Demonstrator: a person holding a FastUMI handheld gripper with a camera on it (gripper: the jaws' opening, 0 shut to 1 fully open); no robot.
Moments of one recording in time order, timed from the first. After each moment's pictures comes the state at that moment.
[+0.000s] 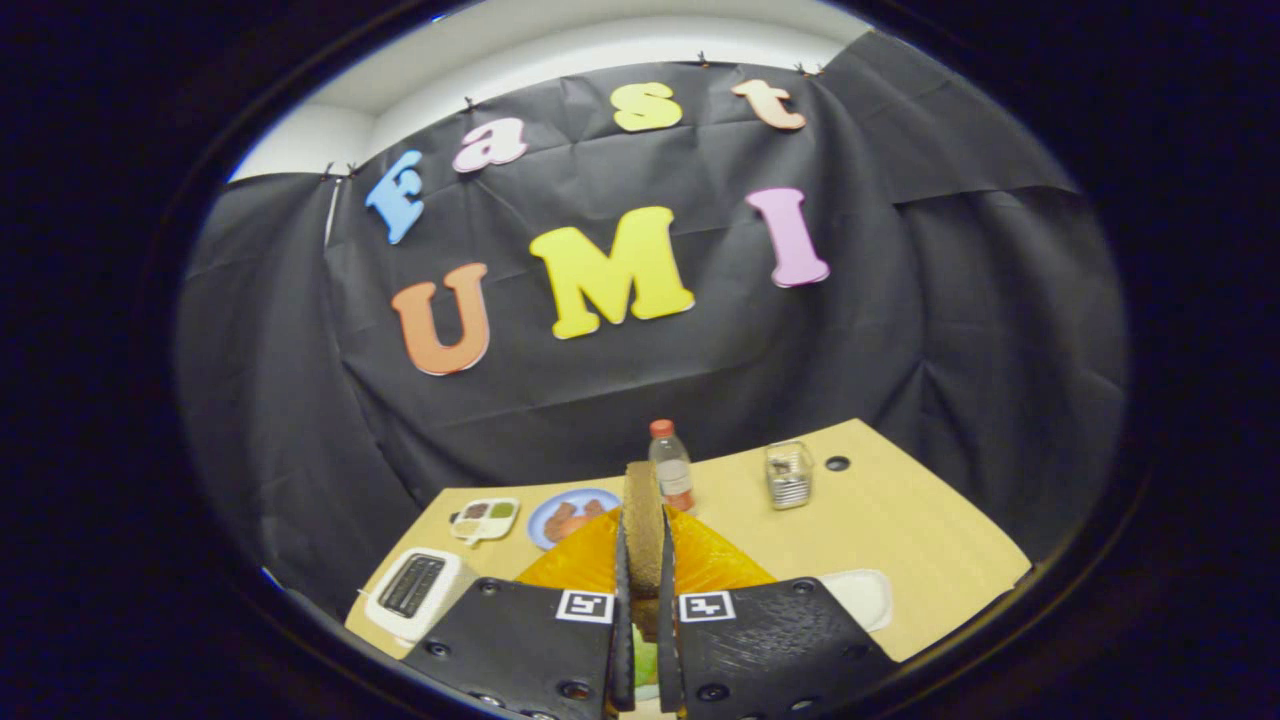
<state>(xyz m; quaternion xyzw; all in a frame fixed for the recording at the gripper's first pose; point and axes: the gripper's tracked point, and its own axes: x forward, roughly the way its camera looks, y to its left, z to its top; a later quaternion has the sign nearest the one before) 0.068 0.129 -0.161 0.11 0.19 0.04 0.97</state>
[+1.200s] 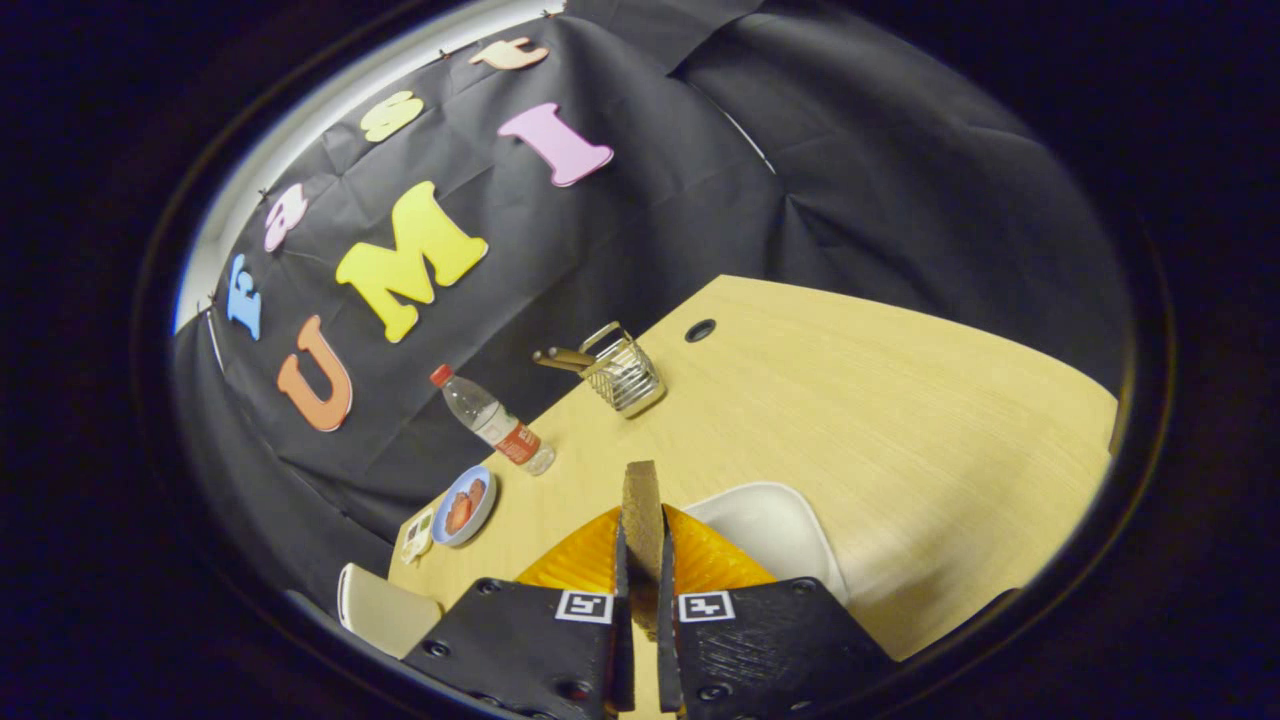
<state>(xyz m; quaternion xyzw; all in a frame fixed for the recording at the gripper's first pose) 0.084 -0.015 -0.377 0.32 0.28 -0.04 0.90</state>
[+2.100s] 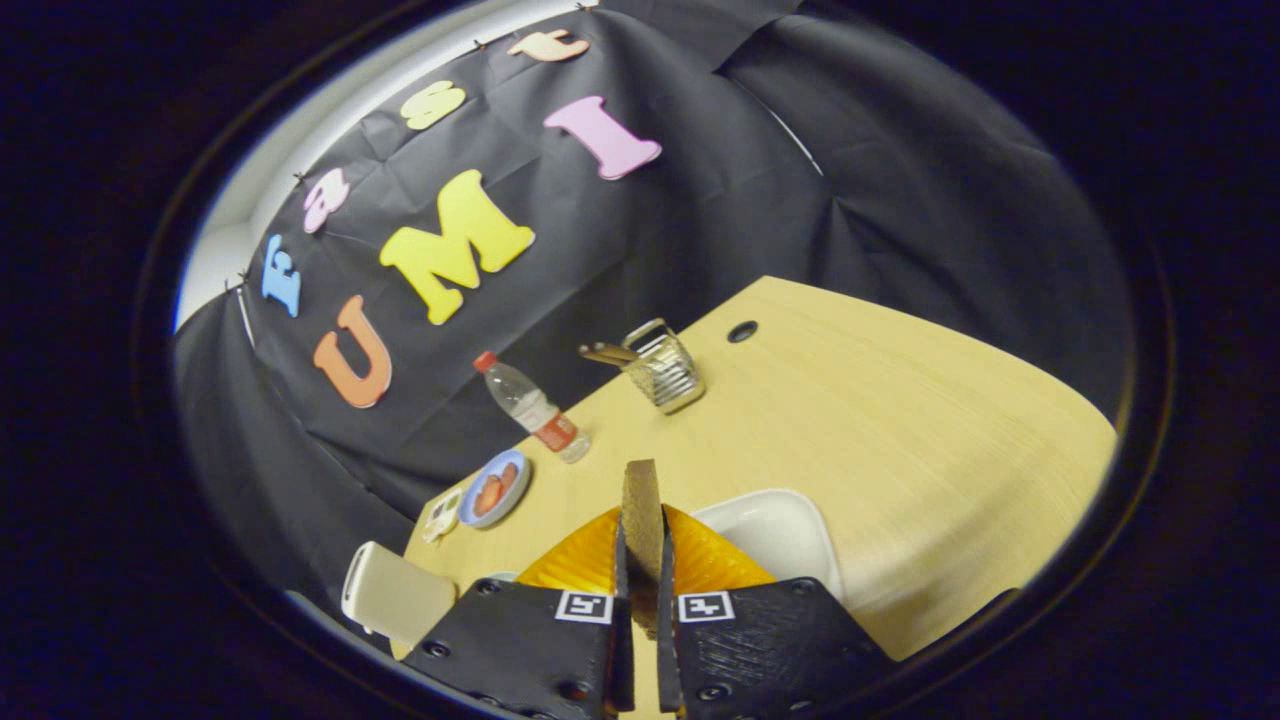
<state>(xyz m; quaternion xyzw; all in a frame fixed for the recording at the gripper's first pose) 0.077 0.021 -0.332 0.30 0.26 0.05 0.91</state>
